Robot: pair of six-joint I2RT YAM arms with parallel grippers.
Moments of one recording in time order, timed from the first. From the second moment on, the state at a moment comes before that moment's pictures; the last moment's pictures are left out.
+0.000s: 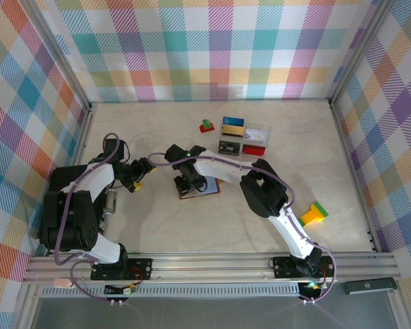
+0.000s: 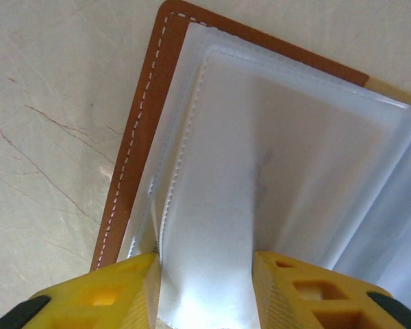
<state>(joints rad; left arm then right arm) 0.04 1.50 0.88 -0.54 0.39 -0.73 0.94 2.30 1.90 -0.98 -0.03 0.37</state>
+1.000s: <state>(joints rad) 0.04 1.49 0.88 -0.55 0.41 -0.73 0.90 2.11 1.64 -0.83 0.15 0.57</state>
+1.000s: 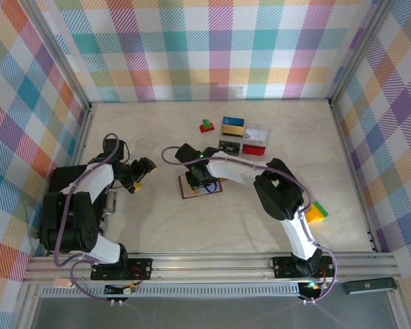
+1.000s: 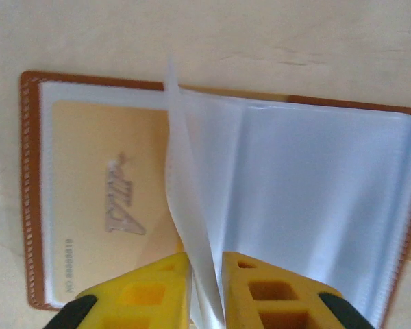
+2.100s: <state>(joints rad) -0.24 1.61 0.95 -0.49 0.46 -0.79 0.75 2.08 1.51 -0.68 -0.11 0.65</state>
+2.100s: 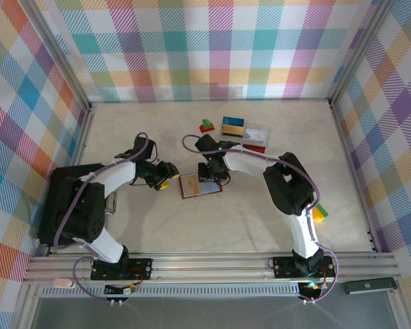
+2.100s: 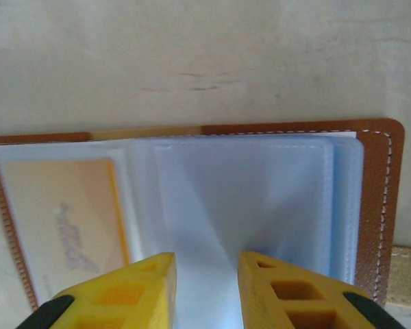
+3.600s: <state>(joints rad) -0.40 1.77 1.05 -0.53 0.47 -0.79 0.67 1.91 1.26 -0.37 -0.40 0.79</state>
